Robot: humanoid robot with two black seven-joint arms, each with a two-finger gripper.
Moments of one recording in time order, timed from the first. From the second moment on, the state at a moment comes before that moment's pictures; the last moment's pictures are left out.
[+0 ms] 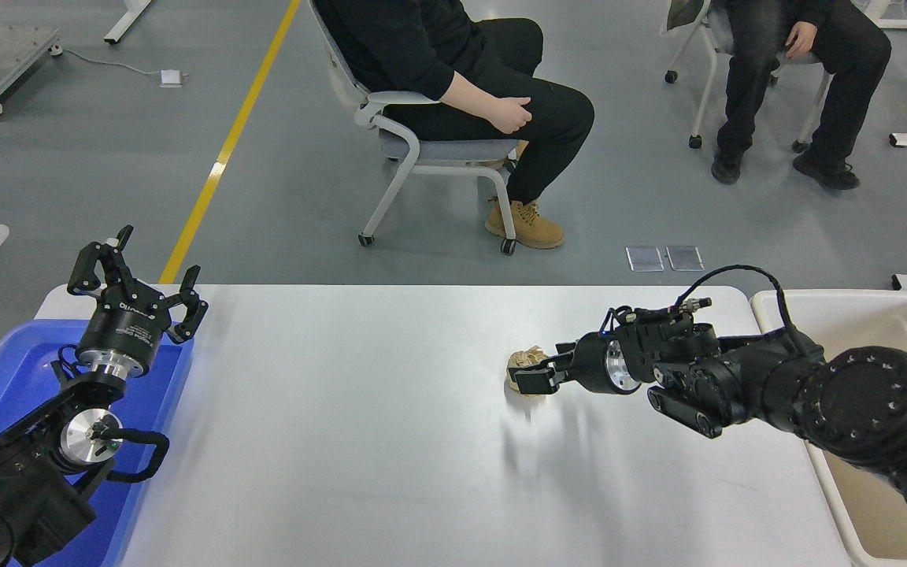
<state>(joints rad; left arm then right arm) -0.53 0.39 -0.87 -0.51 0.08 -0.53 -0.58 1.10 0.00 -0.81 0.48 -0.87 -0.08 0.46</state>
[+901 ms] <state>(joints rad) -0.53 0.39 -0.87 -0.51 0.08 -0.53 -0.58 1.03 0.00 -0.69 0.46 -0.87 -0.11 0.46</state>
